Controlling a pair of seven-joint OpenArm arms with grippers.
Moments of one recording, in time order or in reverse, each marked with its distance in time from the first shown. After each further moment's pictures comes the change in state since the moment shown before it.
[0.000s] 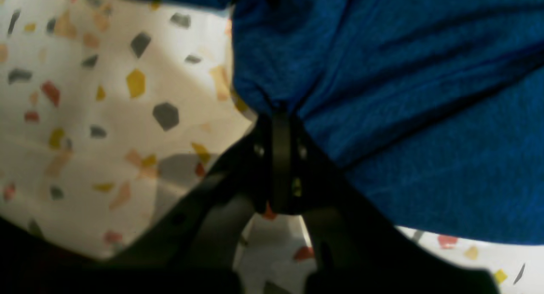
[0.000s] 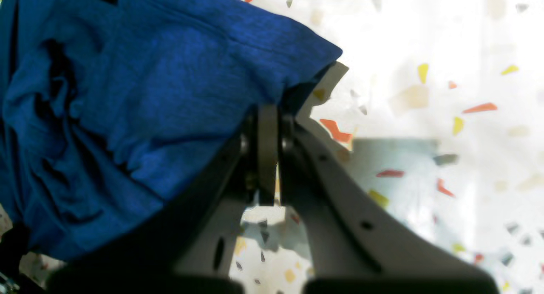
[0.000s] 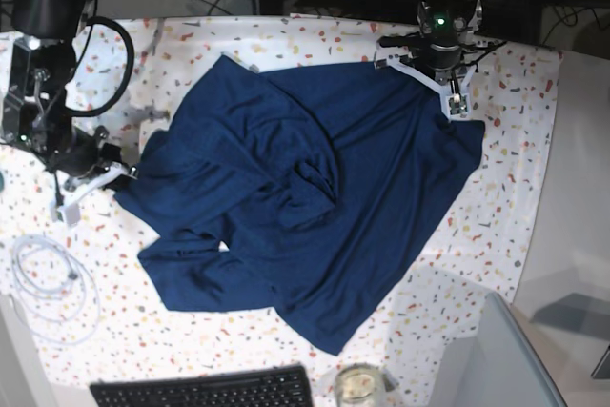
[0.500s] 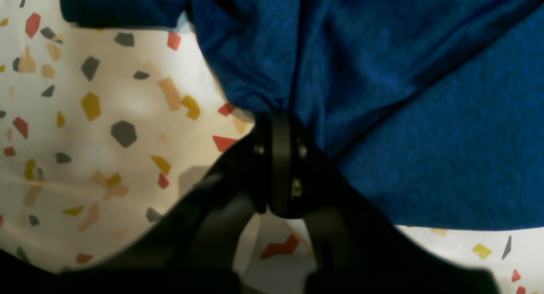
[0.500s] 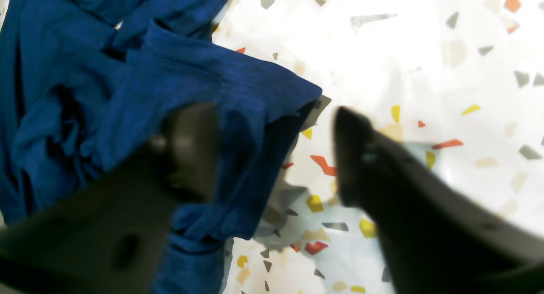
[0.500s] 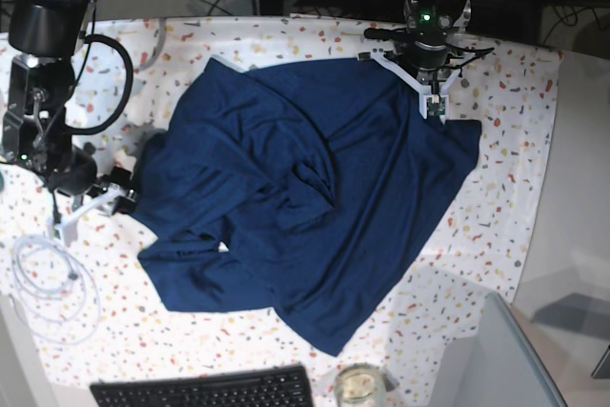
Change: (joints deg) left arm -0.7 -4.1 8.4 0.0 0.4 0.3 -0.2; right arm 5.3 0.8 -2.7 -5.4 -0.4 -1.9 2.0
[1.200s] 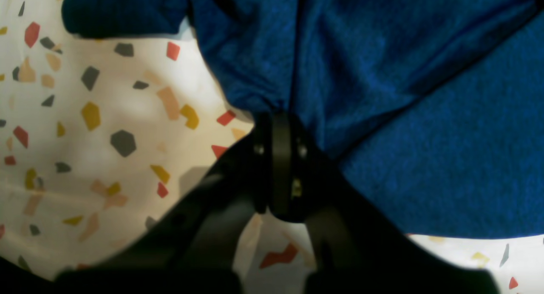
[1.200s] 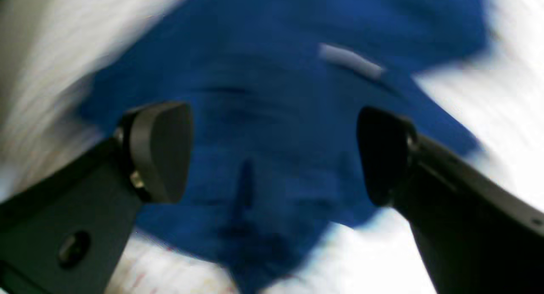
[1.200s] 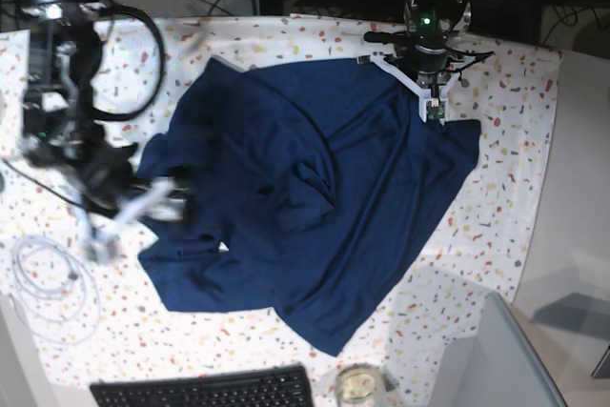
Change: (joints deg) left arm -0.9 -0.1 0.2 -0.5 0.1 -0.2 0.2; right arm -9.6 -1.6 -11.6 30.6 -1.4 -9.0 -6.0
